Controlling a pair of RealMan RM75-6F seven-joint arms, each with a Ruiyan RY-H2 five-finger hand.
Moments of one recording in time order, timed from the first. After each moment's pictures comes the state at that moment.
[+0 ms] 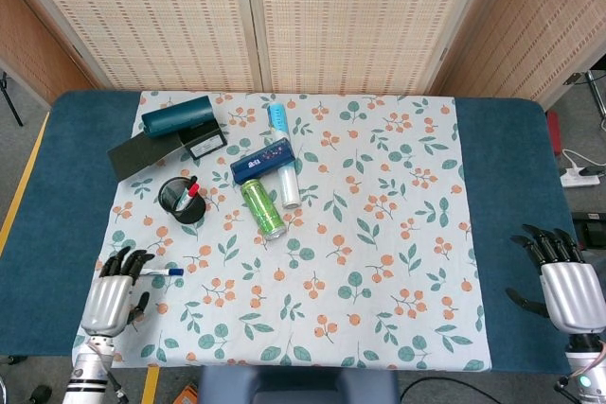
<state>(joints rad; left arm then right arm) -0.15 -1.50 -0.05 -1.67 1.38 1.40 0.42 0.05 -1.07 0.04 -1.69 -1.53 1.50 -0.12</state>
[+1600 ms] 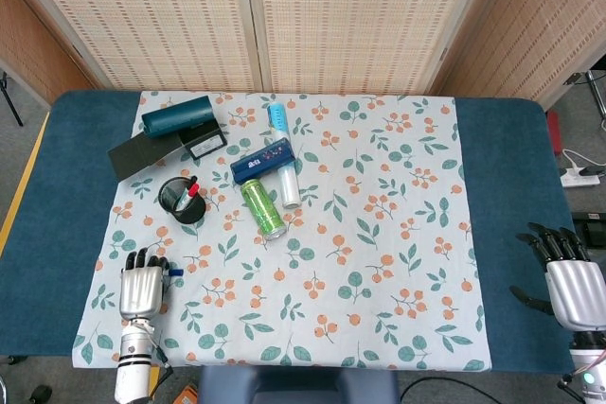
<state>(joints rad) -0.24 -1.83 -0.12 -1.31 1.18 1.40 0.72 0.05 -1.07 0.05 -1.66 -1.50 1.49 -0.10</state>
